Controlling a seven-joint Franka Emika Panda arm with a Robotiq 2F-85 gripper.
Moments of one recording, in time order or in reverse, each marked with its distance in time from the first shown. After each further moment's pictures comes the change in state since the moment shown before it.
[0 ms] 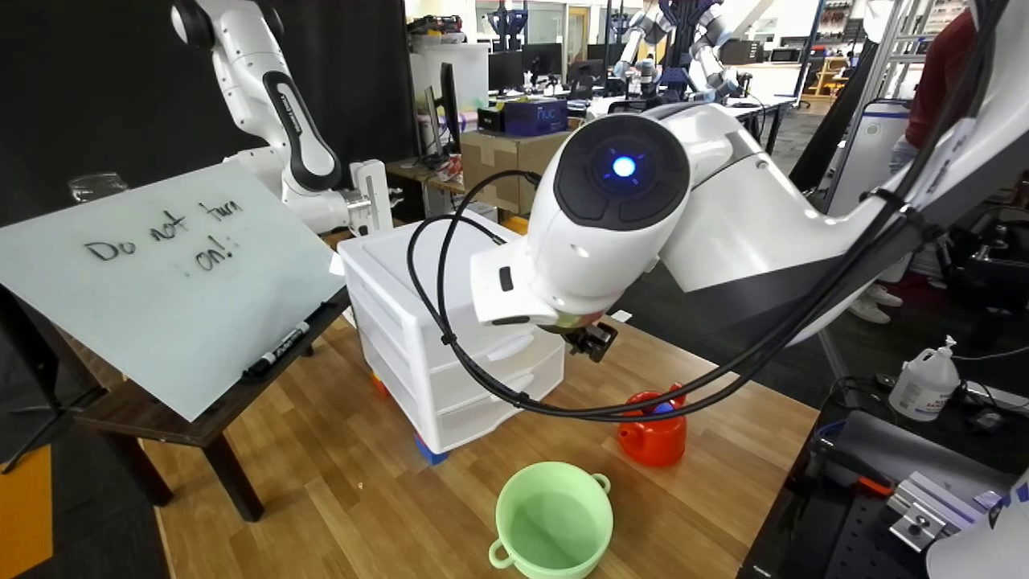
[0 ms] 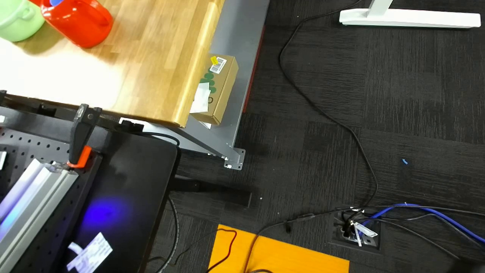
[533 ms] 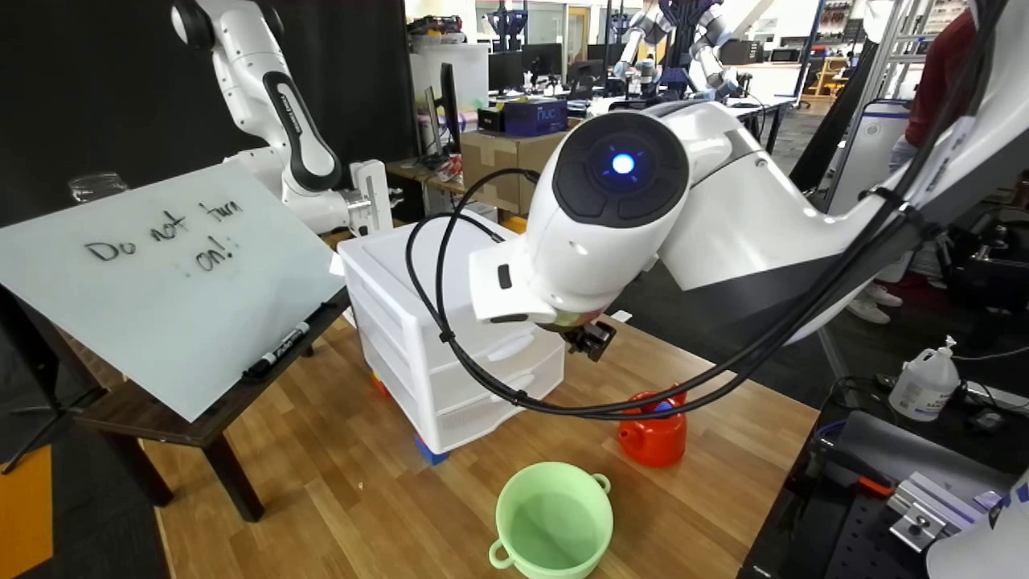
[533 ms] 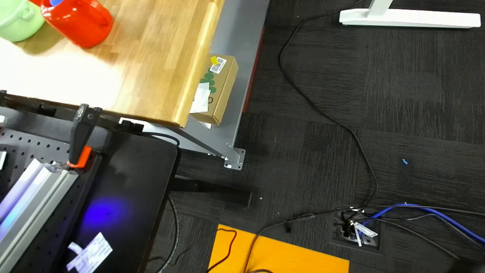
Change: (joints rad) arm 0.000 0.000 0.000 0.005 0.000 0.000 0.002
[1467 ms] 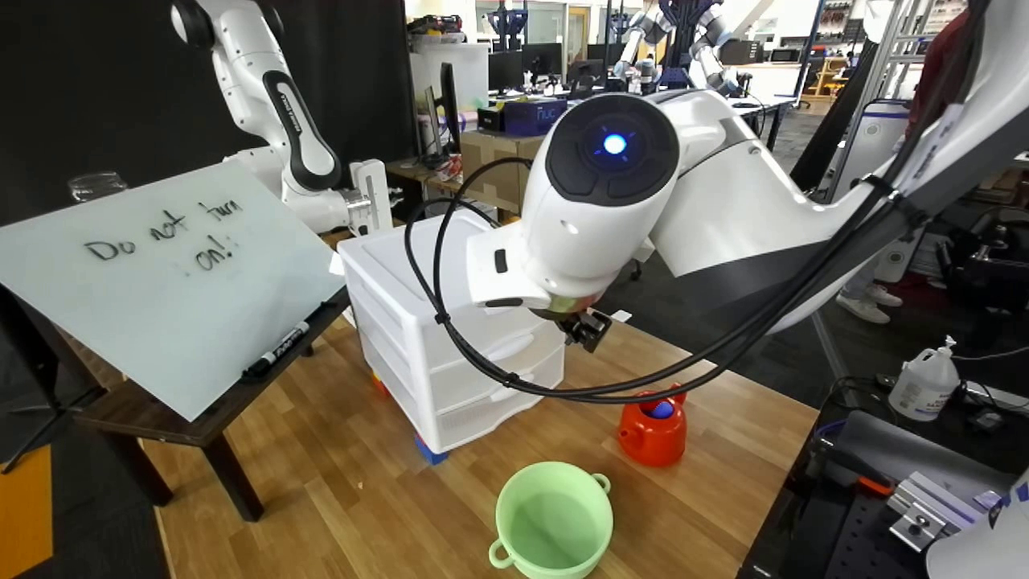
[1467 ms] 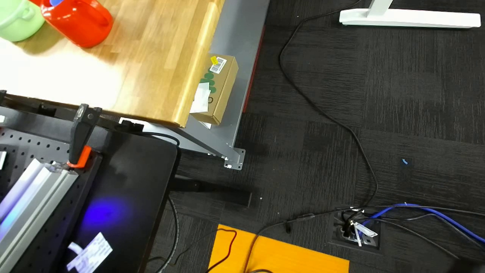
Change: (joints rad) arm -0.006 0.000 -0.012 0.017 0.012 -0.001 0.000
